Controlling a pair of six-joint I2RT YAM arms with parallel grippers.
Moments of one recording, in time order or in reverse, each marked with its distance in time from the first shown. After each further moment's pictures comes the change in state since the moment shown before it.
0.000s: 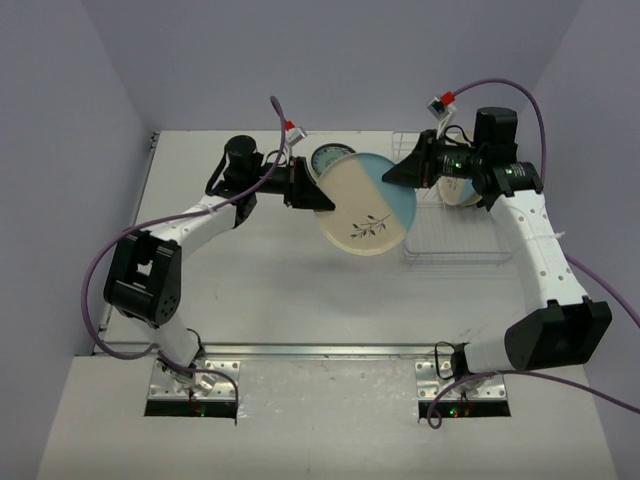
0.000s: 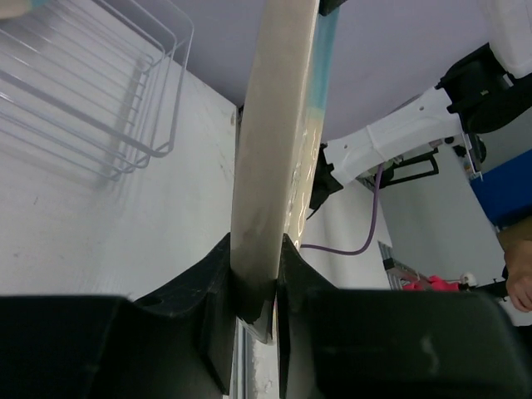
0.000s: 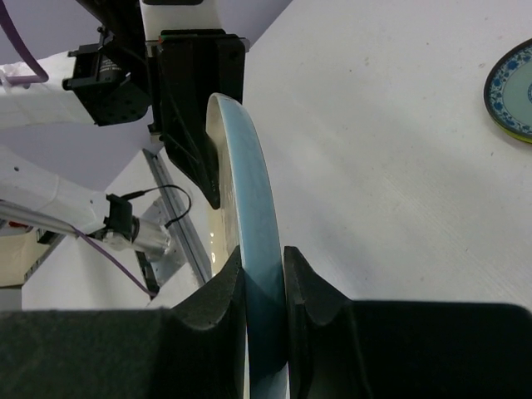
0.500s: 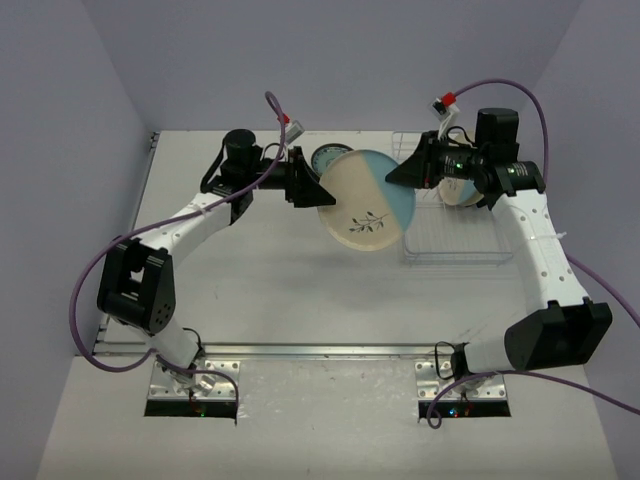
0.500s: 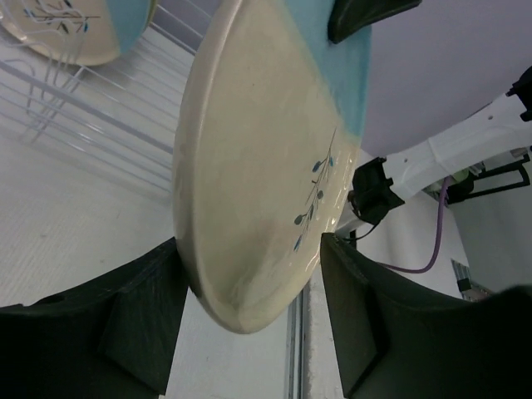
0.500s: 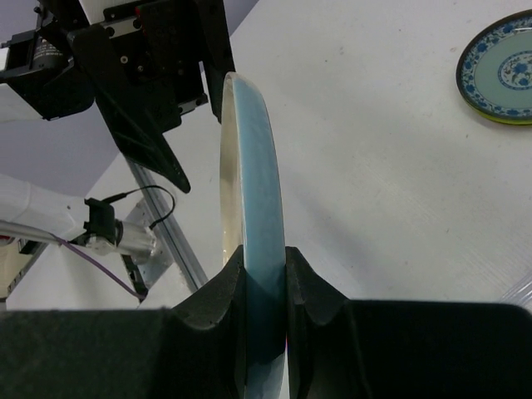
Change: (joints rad) left arm 0.004 -0.050 0.048 -0.201 -0.116 0.247; right arm -0.006 -0.001 0.015 -0.060 0.061 -0.026
